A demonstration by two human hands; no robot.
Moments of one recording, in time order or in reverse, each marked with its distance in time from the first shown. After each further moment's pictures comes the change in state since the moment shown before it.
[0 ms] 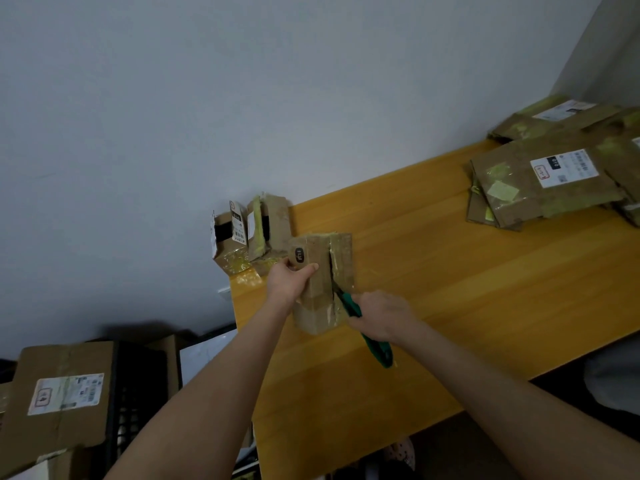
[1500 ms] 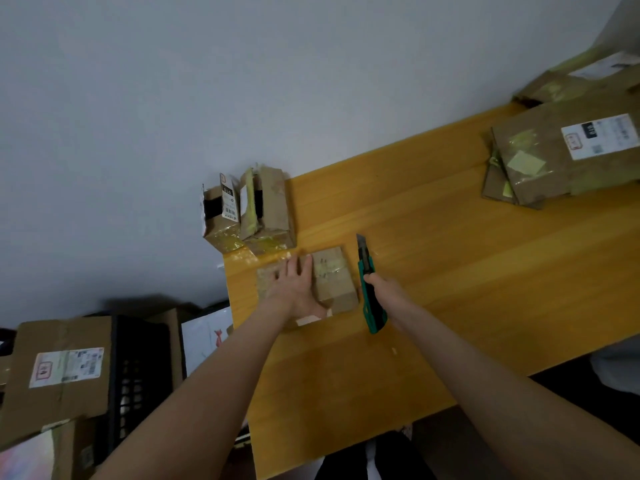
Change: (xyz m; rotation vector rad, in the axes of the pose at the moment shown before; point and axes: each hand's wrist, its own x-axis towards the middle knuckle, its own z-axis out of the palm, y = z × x) left_hand -0.001 -0.031 0.019 1.199 -0.420 0.227; right_hand 0.054 0.036 0.048 1.315 -0.018 0.455
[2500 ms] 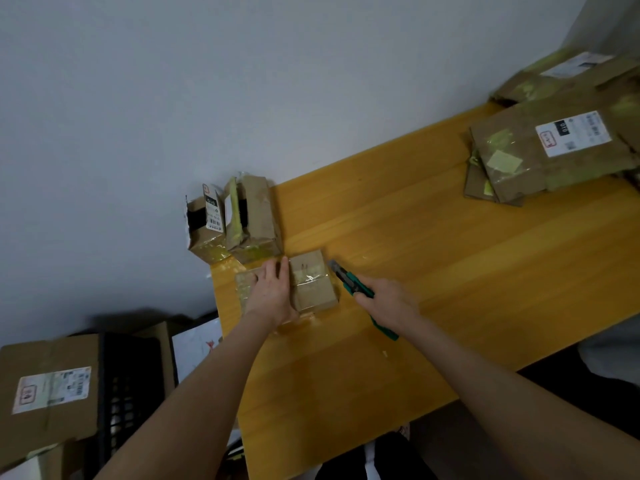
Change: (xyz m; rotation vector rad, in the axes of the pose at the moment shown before) left_hand 0.004 -0.015 0.009 0.040 0.208 0.023; right_hand -0.014 0.003 -0.028 -0.819 0.084 -0.507
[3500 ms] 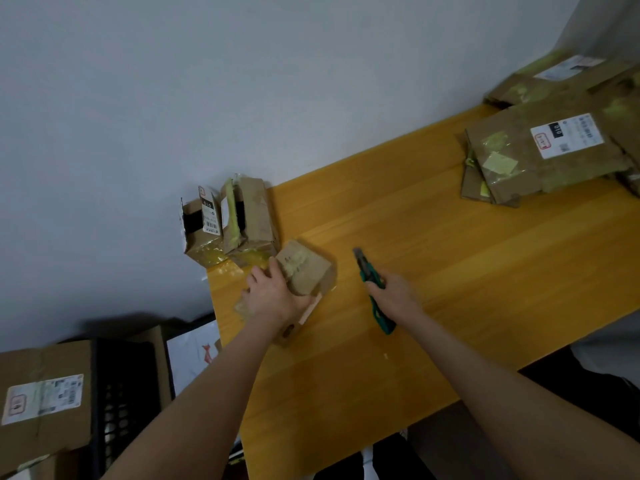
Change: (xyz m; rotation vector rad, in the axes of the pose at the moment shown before) left_hand 0.002 0.016 -0.011 -0.182 0.009 -0.283; right_hand 0.017 0.016 0.004 0.238 0.087 0.197
